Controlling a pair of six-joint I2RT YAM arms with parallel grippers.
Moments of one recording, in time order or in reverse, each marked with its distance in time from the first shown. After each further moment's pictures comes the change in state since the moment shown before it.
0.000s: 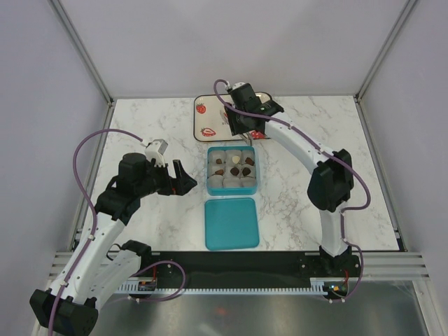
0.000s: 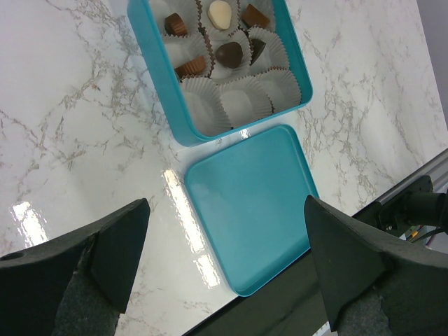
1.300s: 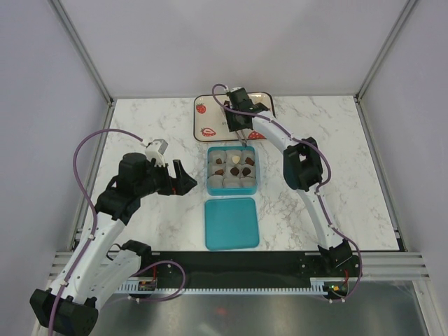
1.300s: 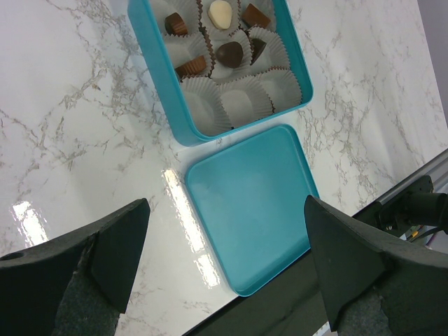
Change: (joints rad) left arm 0.000 0.002 0.000 0.000 -0.001 0.000; right arm -0.109 0.529 0.373 0.136 -0.022 -0.047
